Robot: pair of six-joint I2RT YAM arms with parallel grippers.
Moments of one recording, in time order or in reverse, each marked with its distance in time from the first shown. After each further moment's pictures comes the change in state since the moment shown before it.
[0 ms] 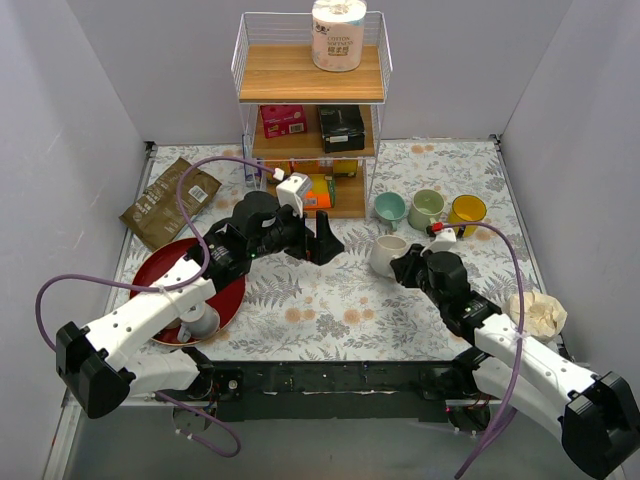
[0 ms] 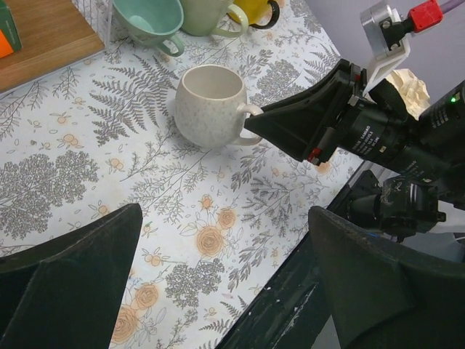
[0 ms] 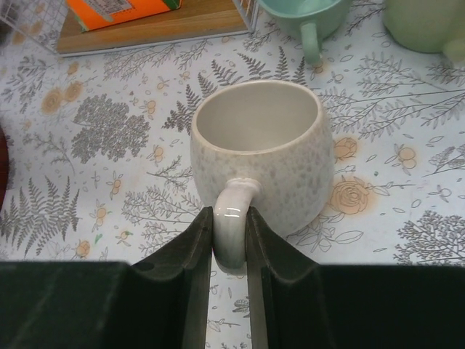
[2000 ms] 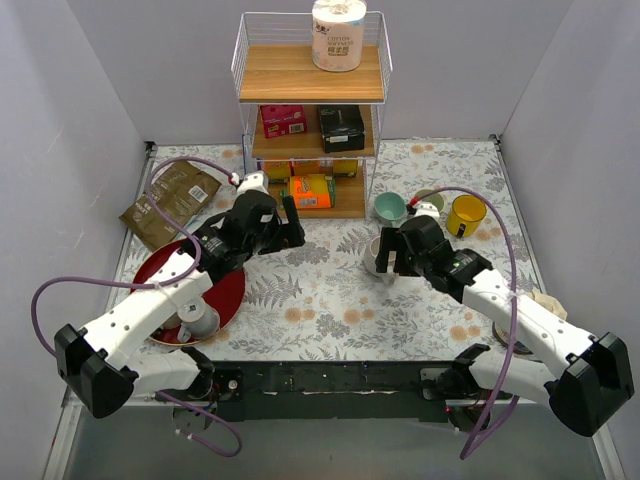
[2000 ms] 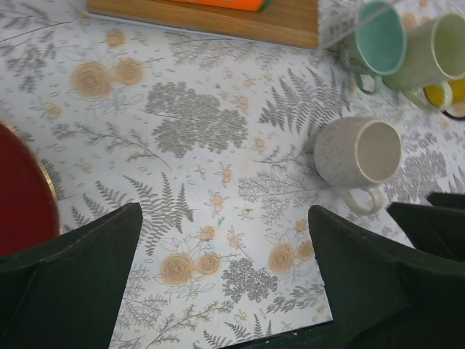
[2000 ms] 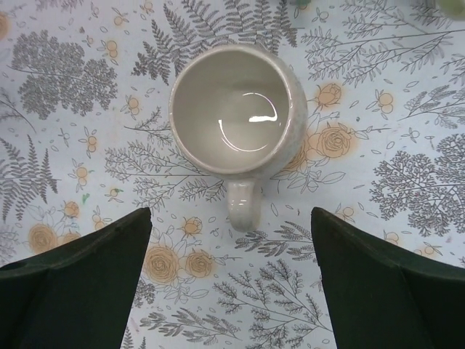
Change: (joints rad) left arm 0.046 0.012 0.048 -0.299 -0.465 -0.255; right arm 0.076 0.266 0.434 -0.564 0.050 0.058
